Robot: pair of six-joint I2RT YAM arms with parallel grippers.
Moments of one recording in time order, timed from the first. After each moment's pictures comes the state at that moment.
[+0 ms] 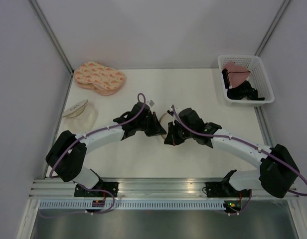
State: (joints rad) left arm -0.72 1.52 0.90 -0.09 0.29 -0.93; right arm 0.76 1.31 0.82 -0.28 -0.32 0.44
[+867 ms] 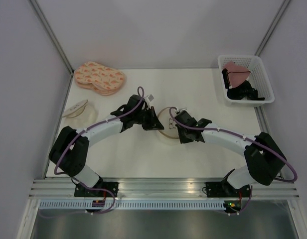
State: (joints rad) left arm -0.61 1.56 0.96 -0.12 0.45 -0.79; right arm 0.74 1.46 0.87 -0.52 0.18 0.48
